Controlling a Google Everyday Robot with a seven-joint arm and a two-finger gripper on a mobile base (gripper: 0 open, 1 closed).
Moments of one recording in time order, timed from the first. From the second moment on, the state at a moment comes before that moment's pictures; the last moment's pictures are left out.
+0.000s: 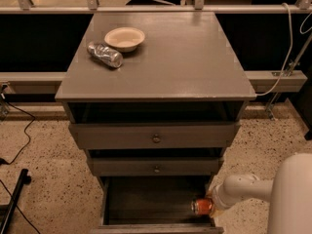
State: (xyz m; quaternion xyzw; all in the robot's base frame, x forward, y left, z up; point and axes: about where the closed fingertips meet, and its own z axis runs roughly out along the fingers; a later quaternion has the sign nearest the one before) arm 0.493 -0.258 0.261 -0.75 0.64 0.03 0.14
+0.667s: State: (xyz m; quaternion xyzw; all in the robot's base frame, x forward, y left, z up) arm 0.504 -0.213 0.244 -0.77 0.61 0.04 0.19
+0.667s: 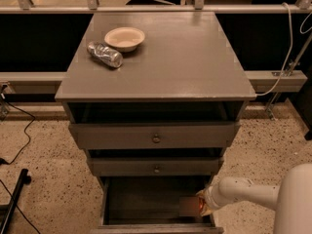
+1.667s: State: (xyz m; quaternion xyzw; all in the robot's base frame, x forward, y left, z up) arm 0.532 -0.170 0.192 -0.74 0.62 0.12 0.24
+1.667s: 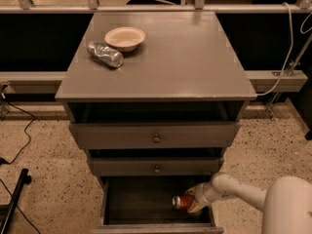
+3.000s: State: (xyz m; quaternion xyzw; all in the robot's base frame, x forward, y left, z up) arm 0.536 -0.157 0.170 -0.71 0.64 0.12 0.28
